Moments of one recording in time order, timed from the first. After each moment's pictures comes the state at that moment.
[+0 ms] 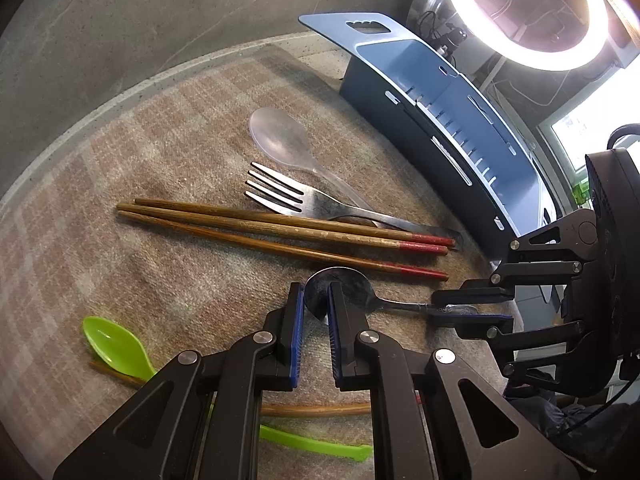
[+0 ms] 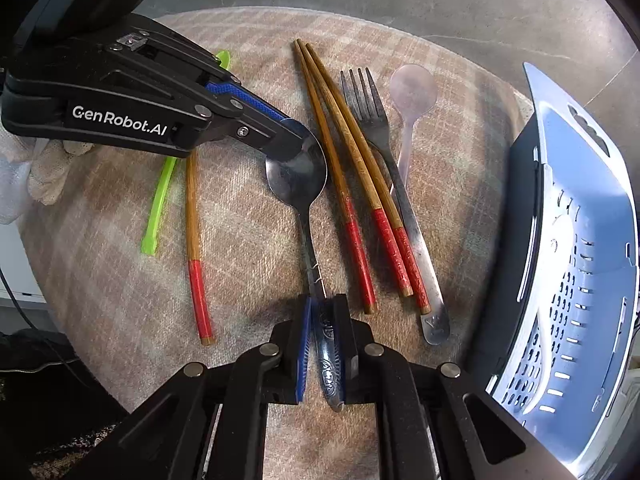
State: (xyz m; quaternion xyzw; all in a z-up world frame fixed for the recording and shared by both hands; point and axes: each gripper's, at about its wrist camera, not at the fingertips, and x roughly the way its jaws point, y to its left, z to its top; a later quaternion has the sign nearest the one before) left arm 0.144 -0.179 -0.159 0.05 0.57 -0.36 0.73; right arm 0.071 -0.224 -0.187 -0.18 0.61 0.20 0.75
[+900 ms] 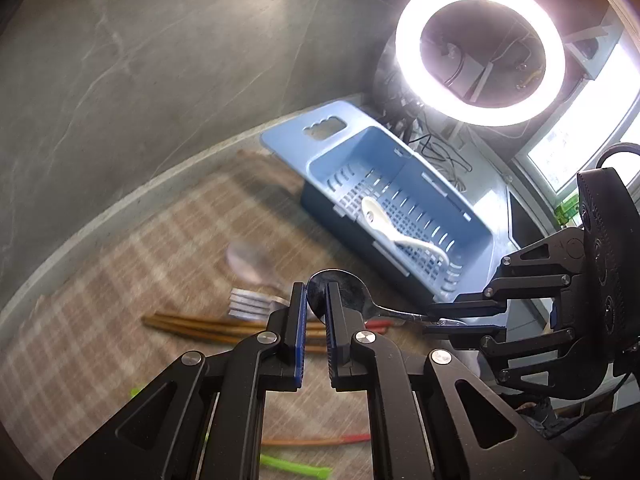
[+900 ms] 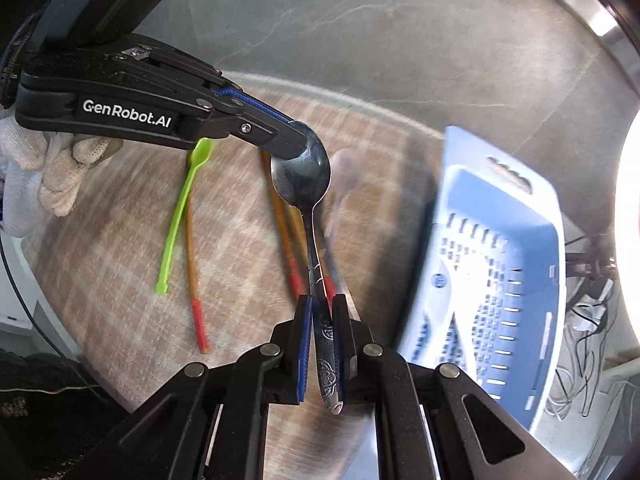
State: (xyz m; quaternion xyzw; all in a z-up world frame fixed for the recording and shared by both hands) left arm 0.163 -0.185 -0.073 0.04 0.49 -0.39 0.77; right arm 0.064 -0.253 -0.095 -0.18 0.55 0.17 0.80
